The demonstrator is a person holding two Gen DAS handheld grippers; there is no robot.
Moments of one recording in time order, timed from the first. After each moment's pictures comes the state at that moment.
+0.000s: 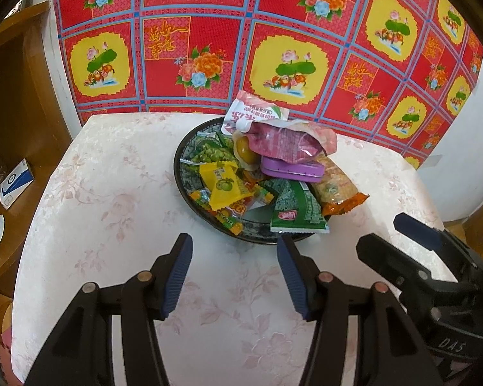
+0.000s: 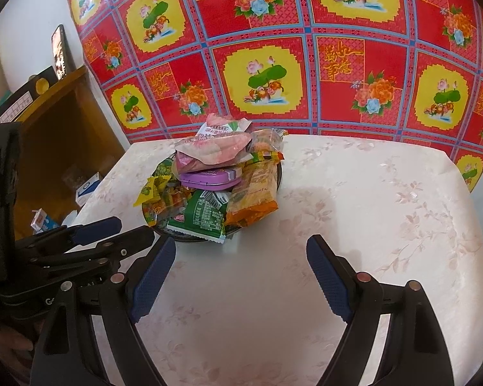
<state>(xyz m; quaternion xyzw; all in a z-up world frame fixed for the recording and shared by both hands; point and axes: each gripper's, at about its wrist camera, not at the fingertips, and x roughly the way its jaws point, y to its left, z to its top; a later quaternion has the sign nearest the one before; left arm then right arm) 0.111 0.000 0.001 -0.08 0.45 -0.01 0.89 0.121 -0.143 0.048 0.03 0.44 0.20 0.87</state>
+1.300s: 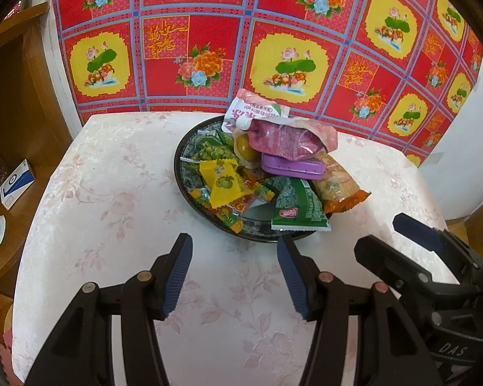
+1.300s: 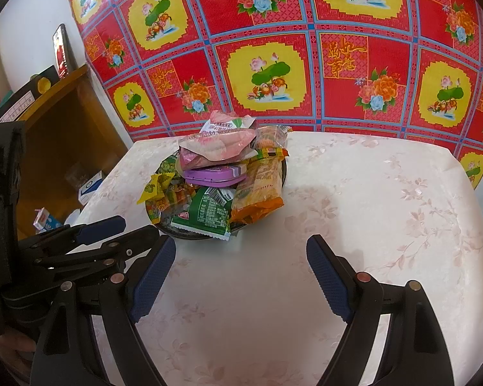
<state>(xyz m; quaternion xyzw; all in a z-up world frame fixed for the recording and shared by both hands) 0.110 -0.001 -0.001 -0.07 0.45 -0.01 0.89 0.116 -0.138 0.045 0.04 0.44 0.20 0.87</state>
